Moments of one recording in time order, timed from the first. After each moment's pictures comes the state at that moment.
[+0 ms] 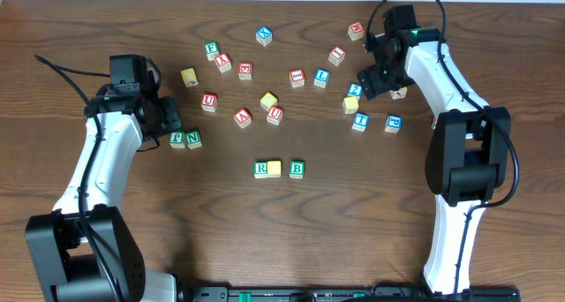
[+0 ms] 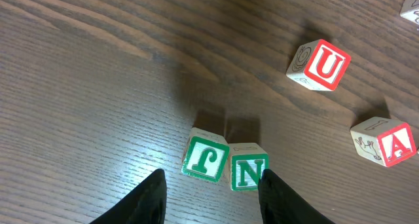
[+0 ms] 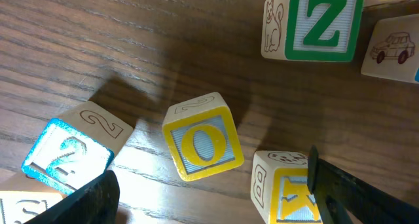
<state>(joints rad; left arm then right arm) 0.11 1.63 1.16 -0.71 0.05 -0.22 0.12 2.28 1.86 -0.92 0.03 -0.22</state>
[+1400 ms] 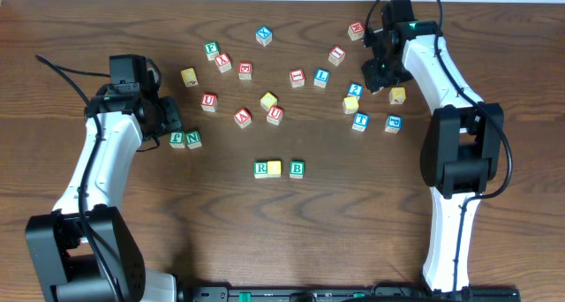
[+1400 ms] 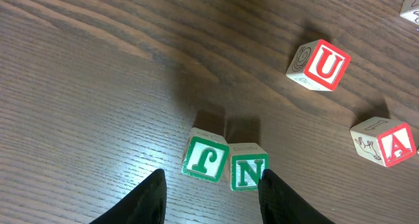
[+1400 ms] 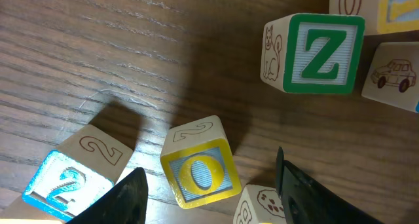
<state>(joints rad) 0.11 1.63 1.16 -0.71 0.05 -0.22 0.12 2.36 1.99 -0.98 0.02 -0.19</state>
